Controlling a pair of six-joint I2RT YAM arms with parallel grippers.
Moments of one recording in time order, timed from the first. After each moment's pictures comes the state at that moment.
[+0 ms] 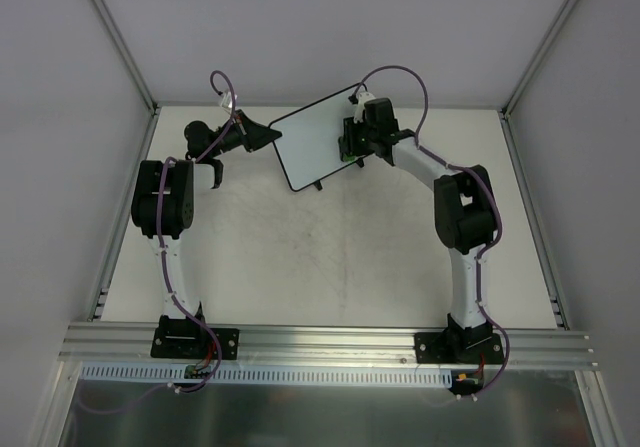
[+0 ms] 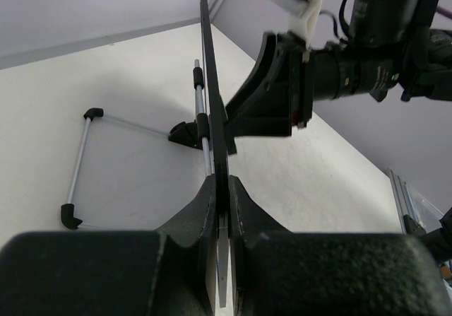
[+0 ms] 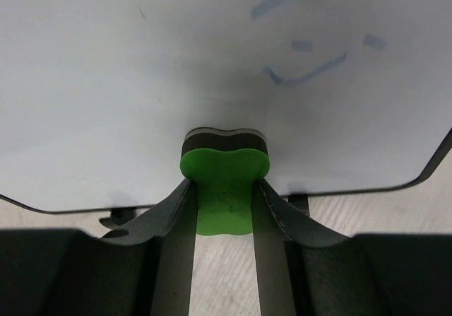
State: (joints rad) left arm -0.02 2.15 1.22 1.23 1.07 -0.83; right arm 0.42 2.14 1.64 -0.17 -0.17 0.14
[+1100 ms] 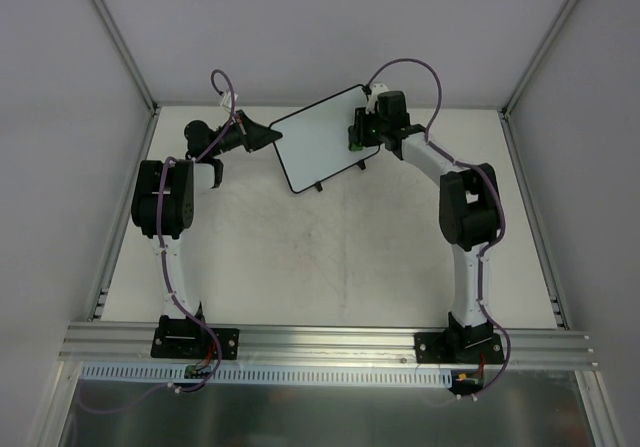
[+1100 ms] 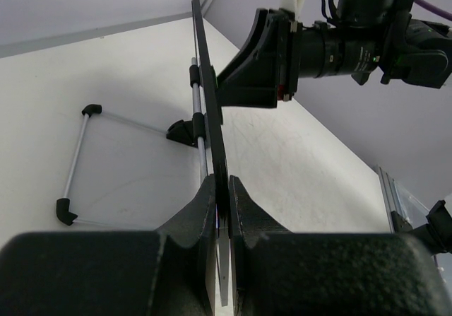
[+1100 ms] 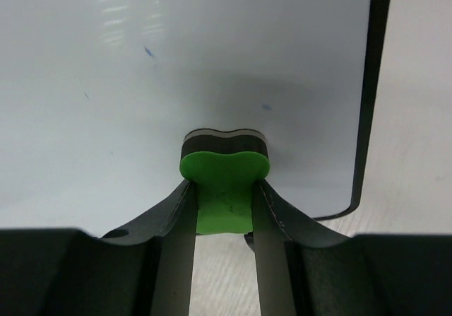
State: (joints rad) left arm -0.02 2.15 1.22 1.22 1.09 -0.86; right arm 0.36 2.17 1.75 -0.16 -0.19 0.15
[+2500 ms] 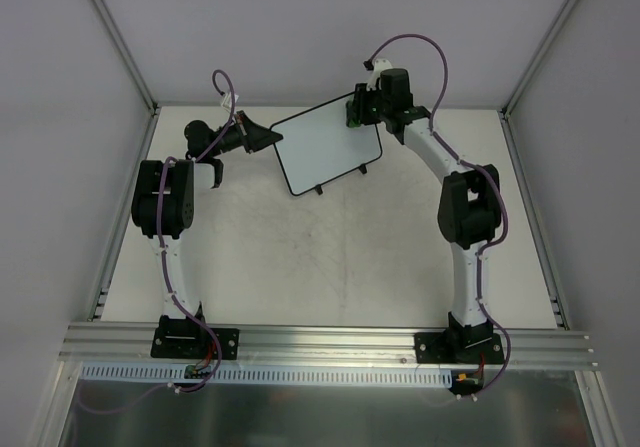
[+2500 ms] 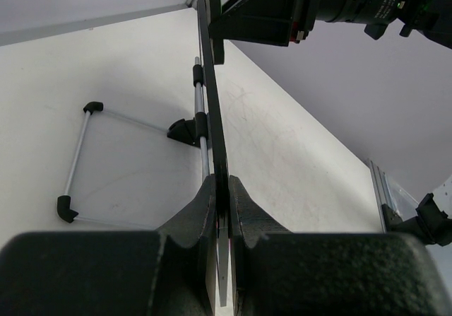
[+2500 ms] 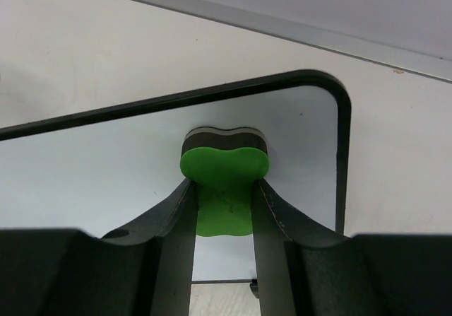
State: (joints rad) left arm -0.02 2.15 1.22 1.22 1.12 -0.88; right arm 0.35 2.18 1.93 -0.23 -0.20 0.16
